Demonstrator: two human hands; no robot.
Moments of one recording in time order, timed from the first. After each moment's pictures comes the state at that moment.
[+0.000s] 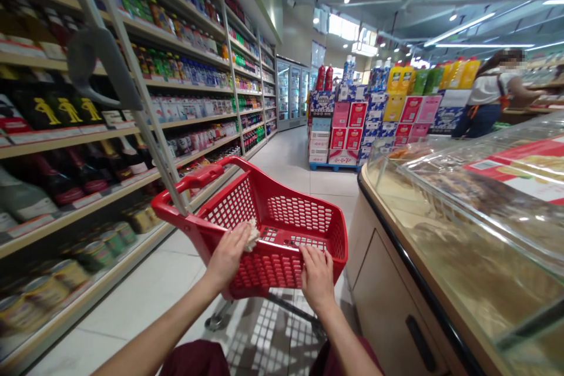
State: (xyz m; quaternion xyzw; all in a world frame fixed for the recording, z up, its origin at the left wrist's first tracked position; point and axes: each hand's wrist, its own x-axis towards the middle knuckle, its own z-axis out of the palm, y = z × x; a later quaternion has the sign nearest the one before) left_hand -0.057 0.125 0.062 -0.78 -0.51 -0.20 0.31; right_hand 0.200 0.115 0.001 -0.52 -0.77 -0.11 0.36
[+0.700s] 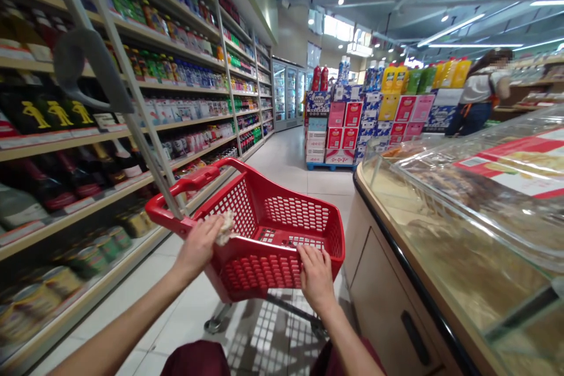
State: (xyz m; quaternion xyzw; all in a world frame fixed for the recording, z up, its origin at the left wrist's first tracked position) left_hand -0.103 0.130 0.083 -0.76 -0.54 -0.20 0.31; right_hand 0.206 0.113 0.004 -0.52 -0.78 -0.10 0.35
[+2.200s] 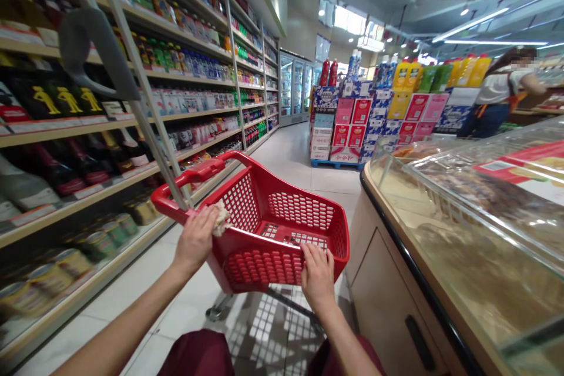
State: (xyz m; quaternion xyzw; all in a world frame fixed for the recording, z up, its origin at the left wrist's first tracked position) left_hand -0.104 0.128 0.076 -0.71 -0.57 -0.26 0.32; right_hand 0.201 0.113 -0.003 -0.52 -0.77 -0.13 0.36
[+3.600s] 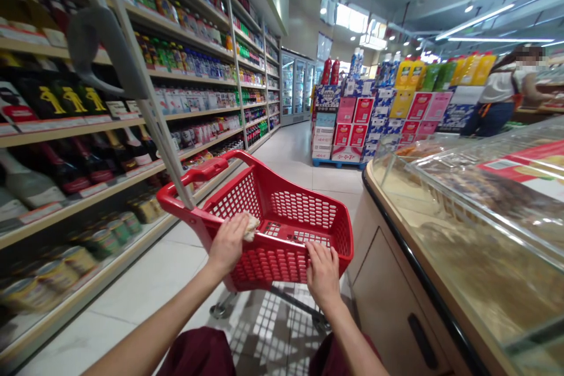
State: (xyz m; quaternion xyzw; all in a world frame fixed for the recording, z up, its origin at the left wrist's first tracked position) left_hand -0.054 0.126 0.066 -0.75 -0.57 -0.24 0.23; right_hand 0.210 0.114 -0.003 -0.52 -0.77 -0.12 0.34
